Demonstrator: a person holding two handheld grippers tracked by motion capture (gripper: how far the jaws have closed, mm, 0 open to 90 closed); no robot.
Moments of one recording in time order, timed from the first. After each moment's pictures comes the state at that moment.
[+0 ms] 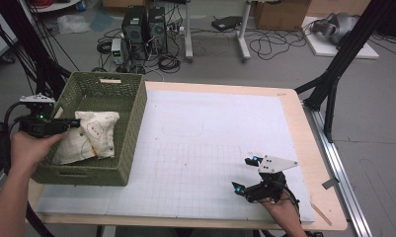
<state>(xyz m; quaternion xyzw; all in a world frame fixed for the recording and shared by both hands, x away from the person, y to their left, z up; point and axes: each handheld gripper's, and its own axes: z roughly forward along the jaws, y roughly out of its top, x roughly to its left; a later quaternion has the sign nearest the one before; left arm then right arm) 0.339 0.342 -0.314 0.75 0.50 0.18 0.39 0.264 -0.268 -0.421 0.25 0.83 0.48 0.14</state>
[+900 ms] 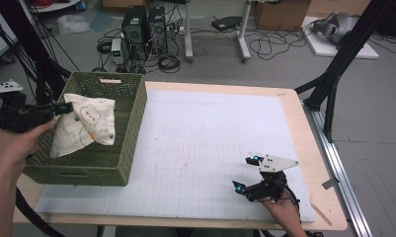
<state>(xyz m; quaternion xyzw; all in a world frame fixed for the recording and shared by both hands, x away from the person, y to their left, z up) 0.313 0.346 -0.264 0.69 0.45 0.18 0.53 0.265 -0.270 -0.421 0.26 0.83 0.48 0.14</state>
